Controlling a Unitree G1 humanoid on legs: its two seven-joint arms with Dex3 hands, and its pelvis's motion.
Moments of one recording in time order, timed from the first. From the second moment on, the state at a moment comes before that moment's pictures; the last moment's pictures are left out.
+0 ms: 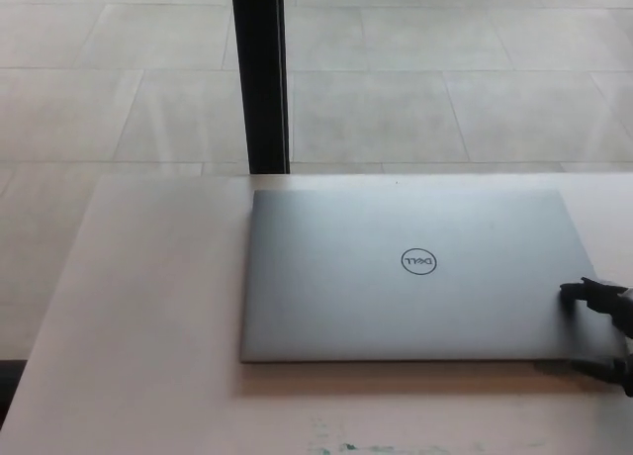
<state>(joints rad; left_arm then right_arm) -0.02 0.48 0.77 0.88 -0.45 0.17 -0.05 -0.58 -0.73 0.45 0.85 -0.46 -0.28 0.10</state>
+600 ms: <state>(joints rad) -0.02 0.49 0.76 0.89 -0.45 0.17 -0.05 -0.62 -0.82 -0.03 0.71 -0.26 -0.28 0.26</state>
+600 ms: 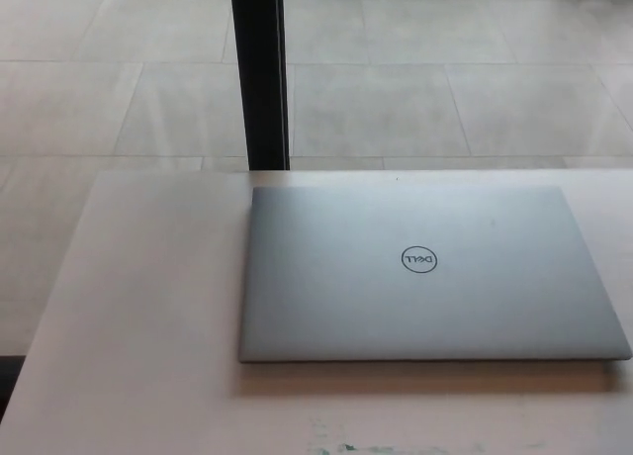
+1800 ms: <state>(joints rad) -0.02 0.49 0.76 0.89 -0.45 0.17 -0.05 -0.25 -0.74 -1.06 0.75 0.05 -0.19 0.06</state>
